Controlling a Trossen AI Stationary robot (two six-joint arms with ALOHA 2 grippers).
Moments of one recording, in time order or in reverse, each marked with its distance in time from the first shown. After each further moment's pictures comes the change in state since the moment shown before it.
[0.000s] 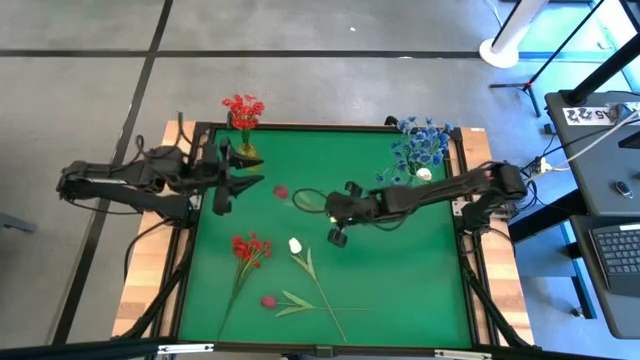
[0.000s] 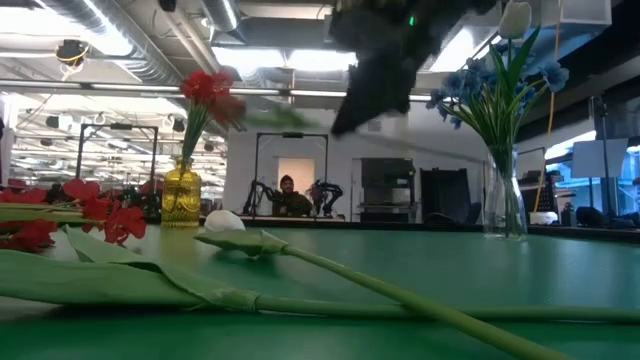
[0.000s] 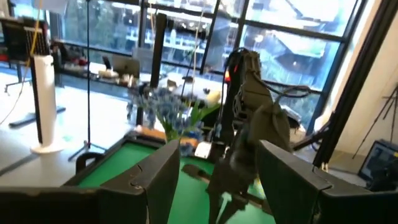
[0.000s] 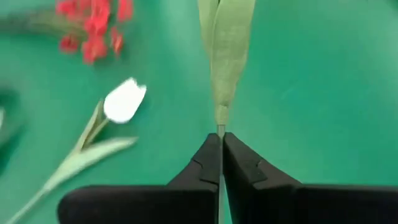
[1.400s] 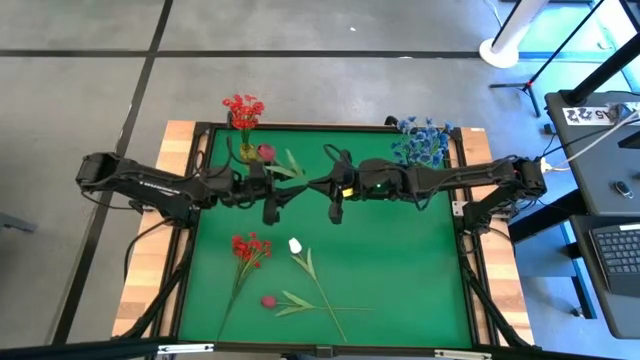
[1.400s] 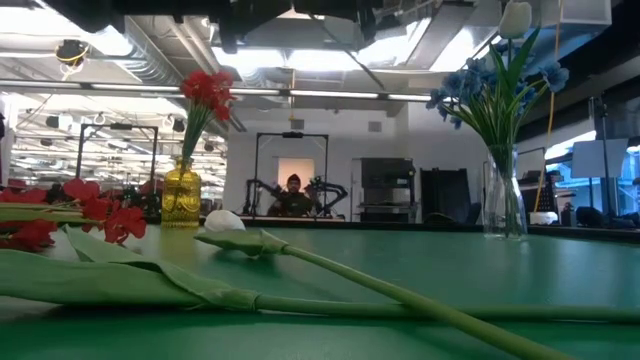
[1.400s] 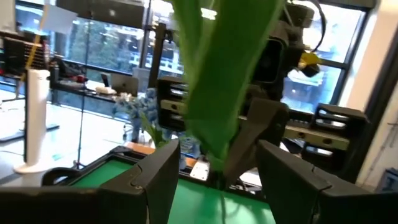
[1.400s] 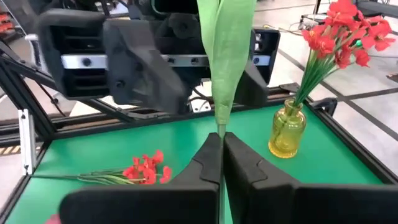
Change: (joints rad) left arm 0.003 0.487 -0.167 0.783 -0.027 0.004; right arm -0.090 -0.166 0.001 0.453 -0.093 -0.231
